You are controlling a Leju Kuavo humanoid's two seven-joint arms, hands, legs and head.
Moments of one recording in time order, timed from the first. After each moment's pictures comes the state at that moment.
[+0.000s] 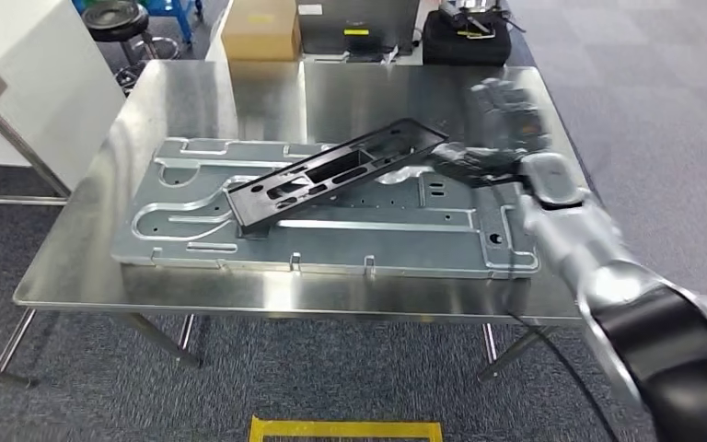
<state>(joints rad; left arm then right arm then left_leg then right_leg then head) -0.11 -0.11 1.12 -0.20 0.34 0.11 -0.12 -0.98 -0.37 0.47 -0.49 1.01 -0.46 -0.09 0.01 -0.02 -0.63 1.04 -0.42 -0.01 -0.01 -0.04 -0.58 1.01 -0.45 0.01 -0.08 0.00</state>
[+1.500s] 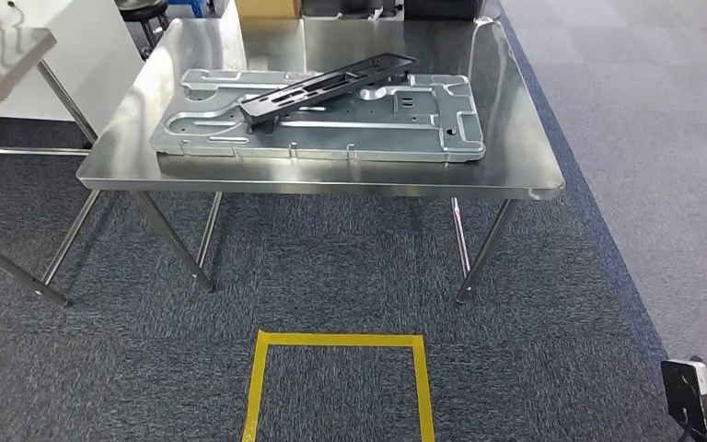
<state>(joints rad) -0.12 -0.09 1.15 -0.21 0.34 0.13 -0.09 -0.09 -0.23 -0.90 -0.85 0.62 -0.68 -0.67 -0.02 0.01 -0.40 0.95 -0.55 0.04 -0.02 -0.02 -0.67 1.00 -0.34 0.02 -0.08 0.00</state>
